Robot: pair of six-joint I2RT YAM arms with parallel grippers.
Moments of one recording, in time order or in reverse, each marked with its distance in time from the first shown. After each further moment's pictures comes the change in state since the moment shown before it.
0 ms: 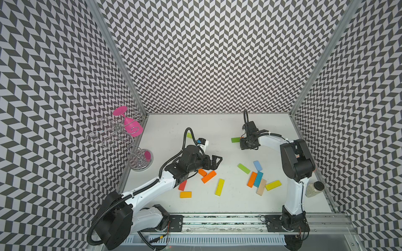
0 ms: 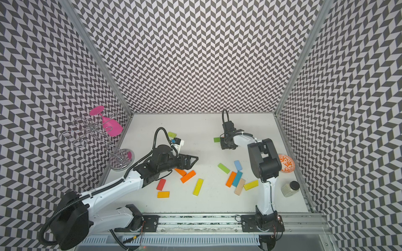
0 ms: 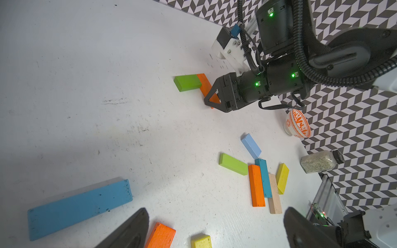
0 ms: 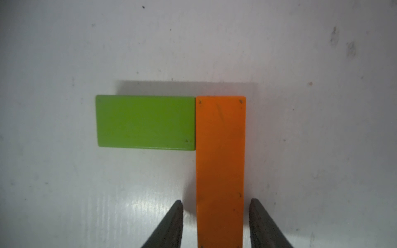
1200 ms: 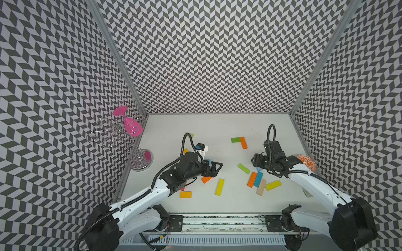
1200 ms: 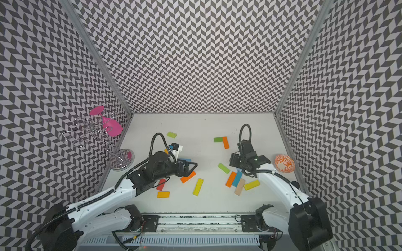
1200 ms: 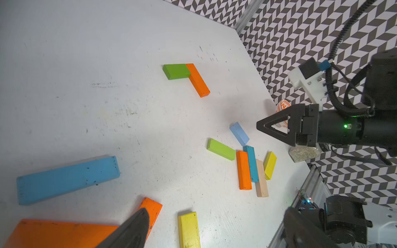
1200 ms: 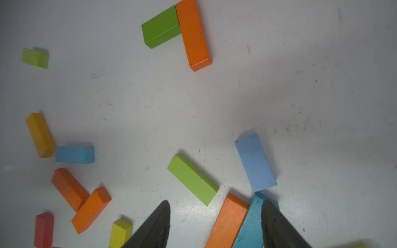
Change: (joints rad) left arm -0.093 -0.153 -0.063 -0.077 -0.074 -0.058; right arm 0.052 -0.862 -0.642 -0.046 -0.039 0.397
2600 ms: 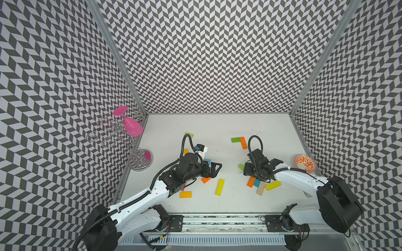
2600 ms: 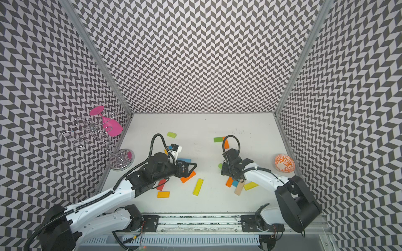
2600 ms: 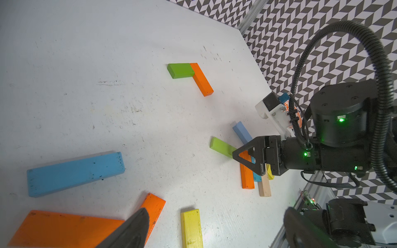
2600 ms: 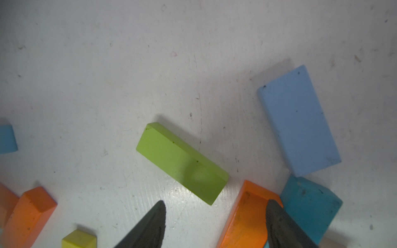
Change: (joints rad) left arm -0.012 -0.021 -0.003 -0.019 -0.029 -0.002; right arm 0.182 0.212 -0.045 0.062 0.114 0.183
